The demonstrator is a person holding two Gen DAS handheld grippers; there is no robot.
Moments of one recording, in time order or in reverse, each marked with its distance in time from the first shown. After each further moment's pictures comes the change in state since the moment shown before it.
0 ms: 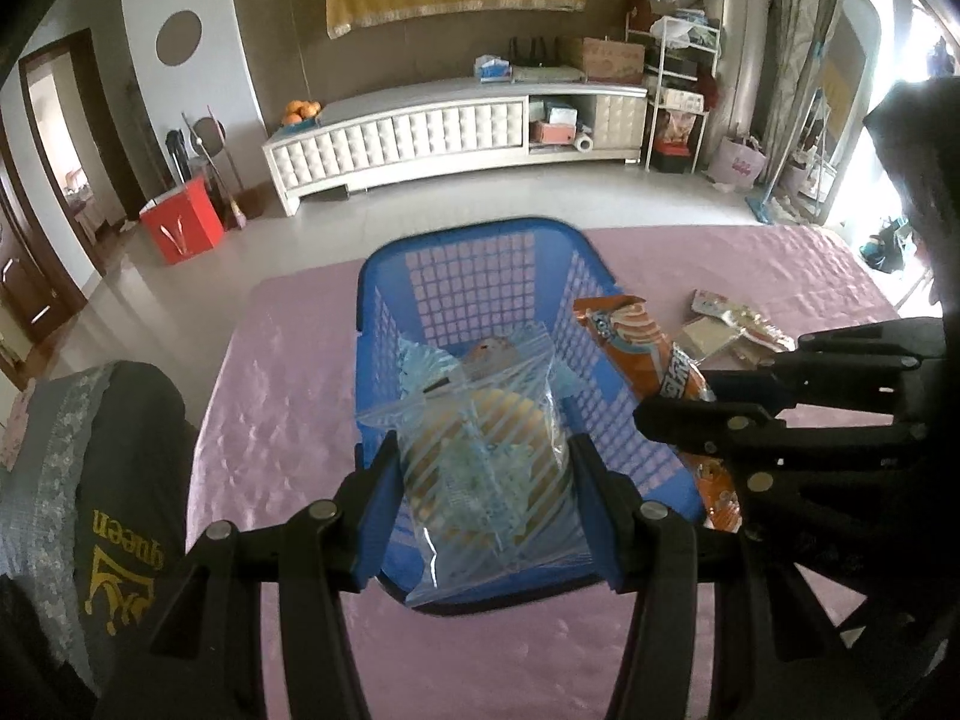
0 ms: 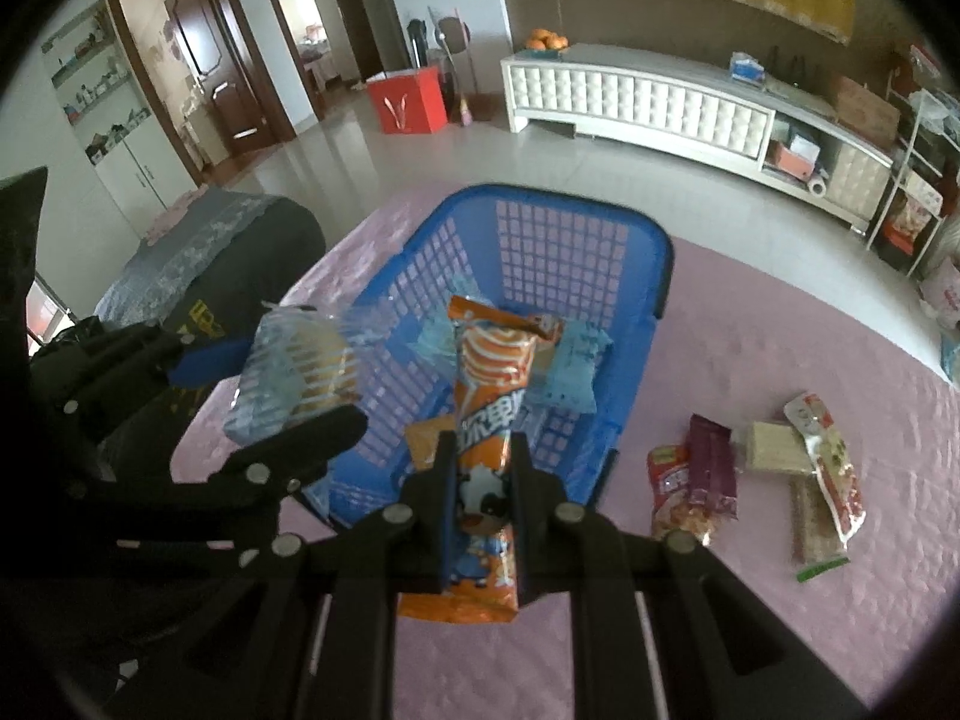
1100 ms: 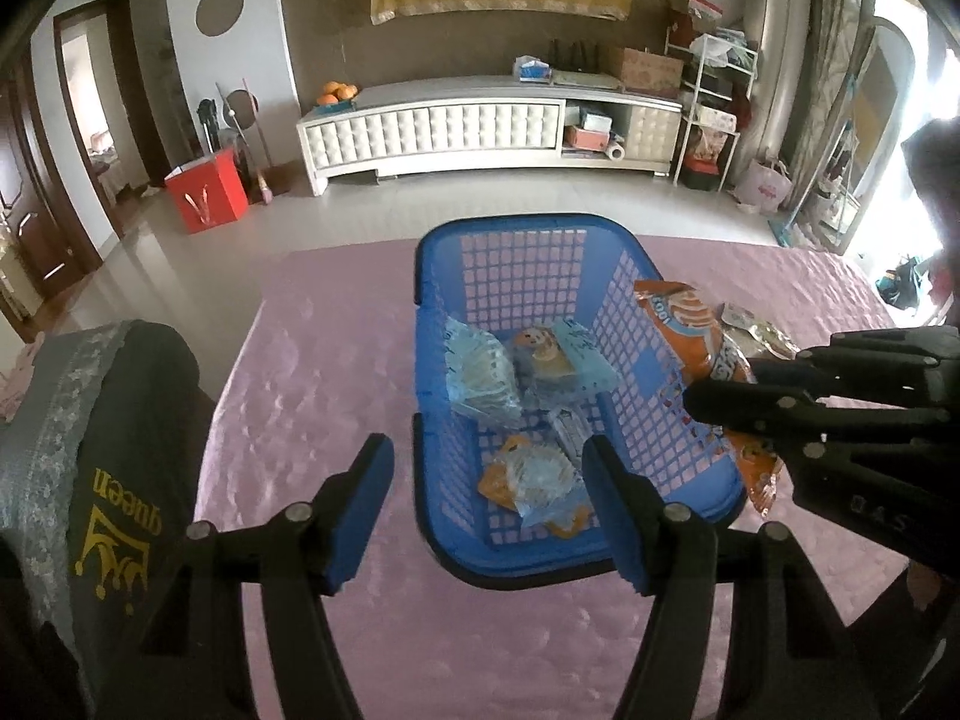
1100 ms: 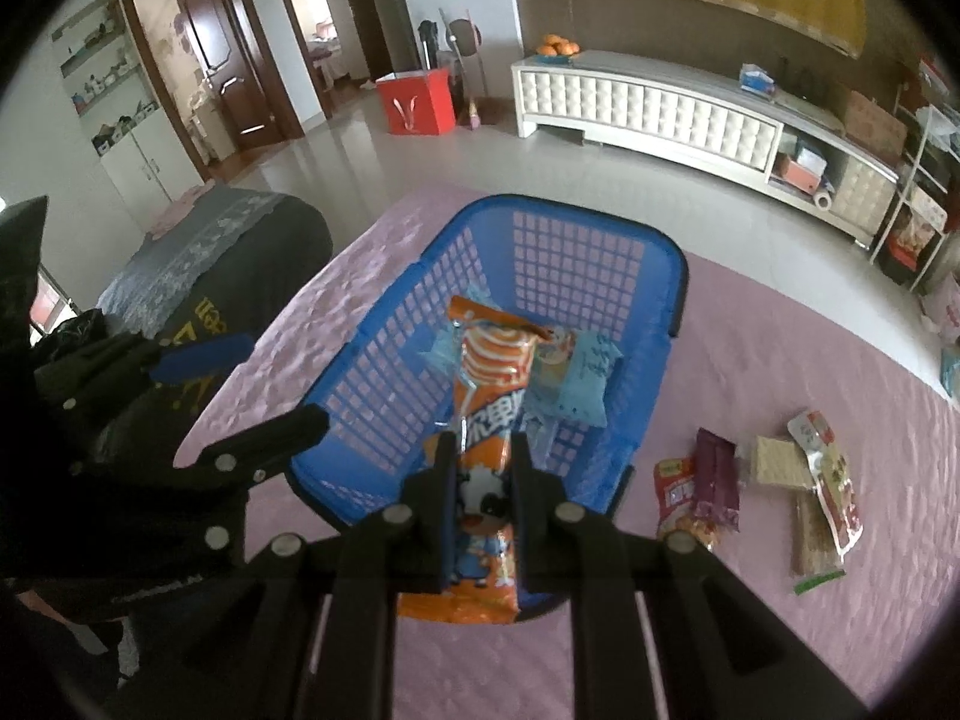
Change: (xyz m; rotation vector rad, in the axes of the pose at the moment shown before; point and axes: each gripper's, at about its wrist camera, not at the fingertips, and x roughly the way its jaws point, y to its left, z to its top) left arm -0.013 0.039 -0.011 -0.092 -0.007 0.025; right arm -0.009 0.015 0.008 -0.029 -0.009 0.000
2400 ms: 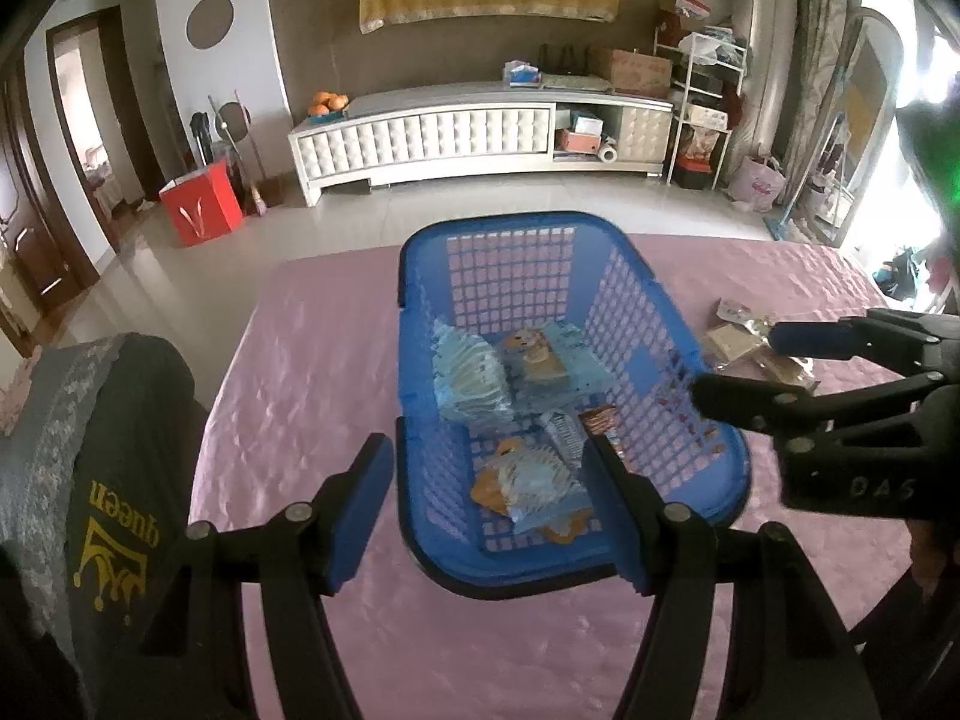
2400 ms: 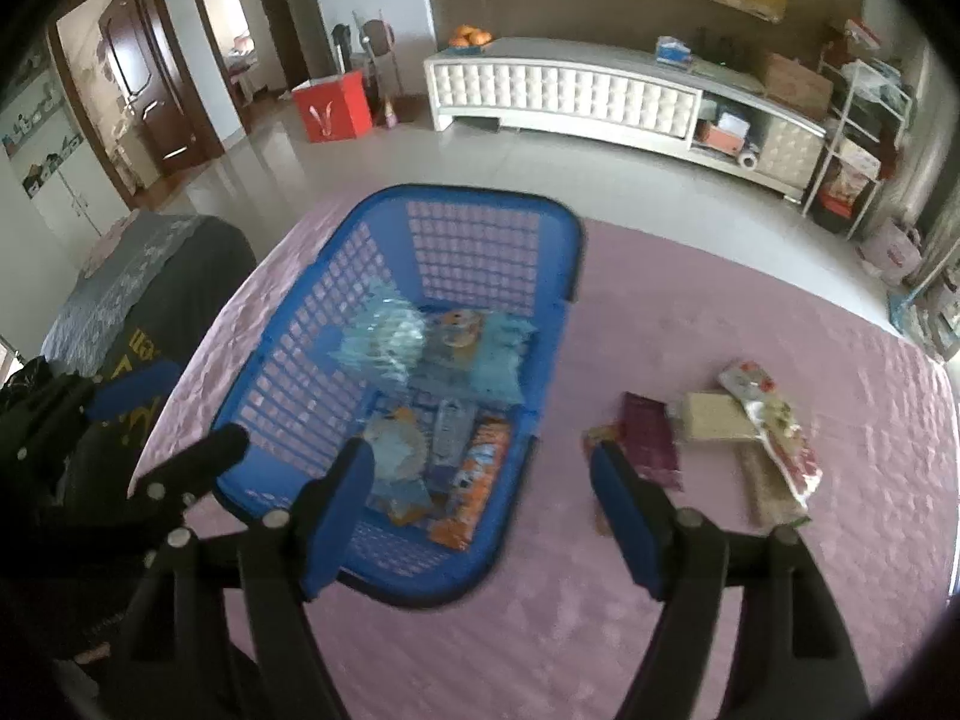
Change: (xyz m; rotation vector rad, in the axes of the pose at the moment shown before) left arm 0.003 -0.017 -0.005 0.030 -0.021 -0.005; right arm -0.011 -0.030 -0.014 0.138 0.004 -0.160
